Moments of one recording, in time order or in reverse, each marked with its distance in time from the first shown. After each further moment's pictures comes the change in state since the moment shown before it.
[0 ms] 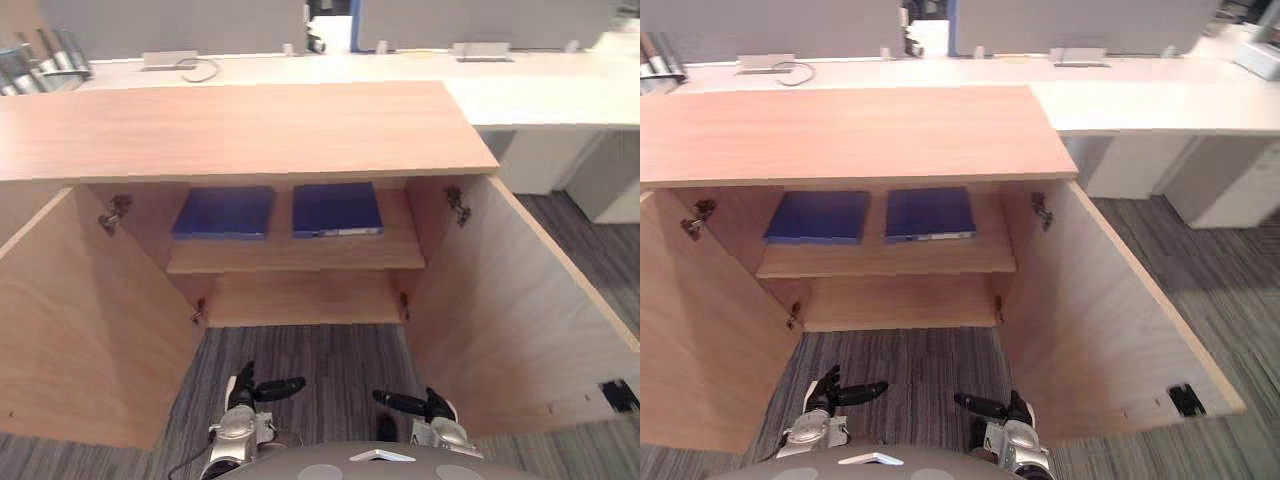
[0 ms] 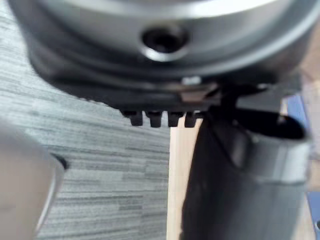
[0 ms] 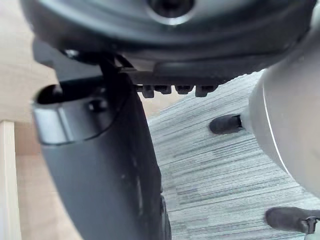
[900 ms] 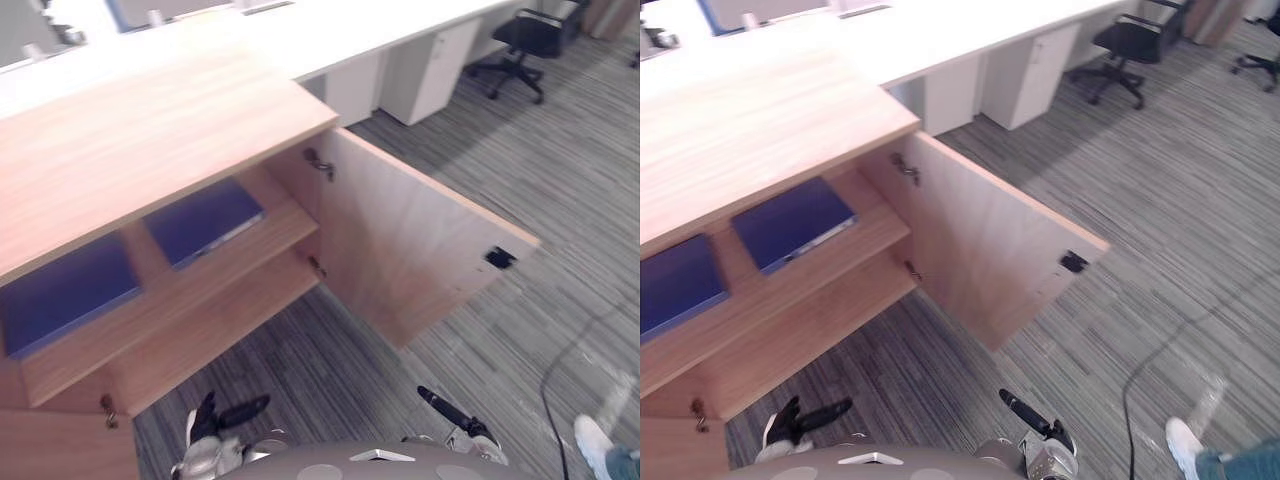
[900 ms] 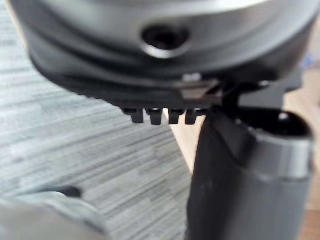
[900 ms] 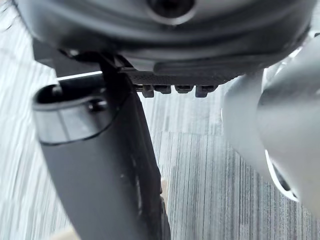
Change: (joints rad) left arm 0.115 0.076 0.208 0.101 0.050 -0.044 -0.042; right arm -0.032 -0.060 -0.440 0.096 0.136 -0.018 0.053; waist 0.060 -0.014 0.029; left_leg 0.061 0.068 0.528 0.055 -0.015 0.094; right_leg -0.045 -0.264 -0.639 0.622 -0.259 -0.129
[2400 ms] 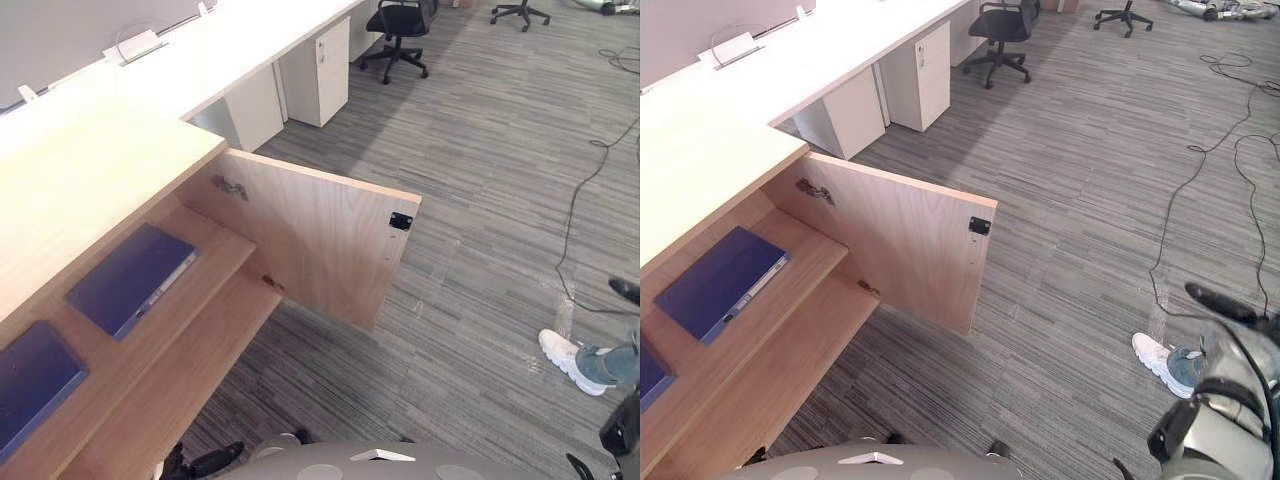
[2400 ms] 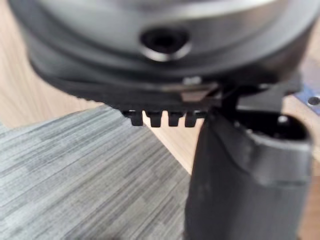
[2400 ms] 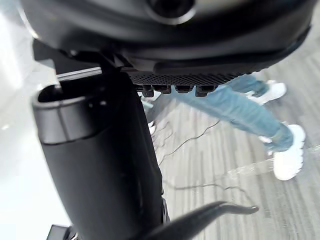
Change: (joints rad) left arm 0.074 0.068 -0.009 0.018 -0.029 -0.023 0.017; right arm -0.403 -0.719 0.039 -0.077 -0.120 0.004 -0.131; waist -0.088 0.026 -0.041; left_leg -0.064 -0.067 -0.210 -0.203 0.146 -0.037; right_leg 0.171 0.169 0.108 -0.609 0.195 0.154
